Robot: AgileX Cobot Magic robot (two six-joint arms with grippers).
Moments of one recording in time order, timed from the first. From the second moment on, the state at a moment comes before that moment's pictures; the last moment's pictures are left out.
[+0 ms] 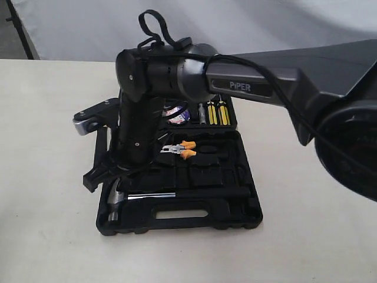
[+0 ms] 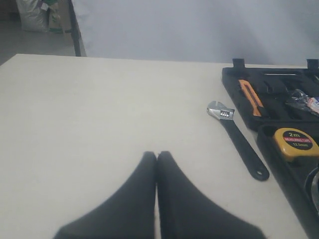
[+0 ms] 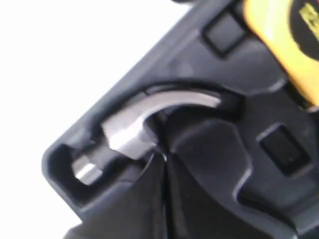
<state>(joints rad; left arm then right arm) -0.40 1.30 -0.96 0.82 0.66 -0.60 0.72 2.22 -1.75 0.22 1.05 -0.16</state>
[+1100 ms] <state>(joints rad) -0.40 1.30 -0.96 0.82 0.66 -0.60 0.76 2.28 -1.78 0.30 0.93 -0.12</state>
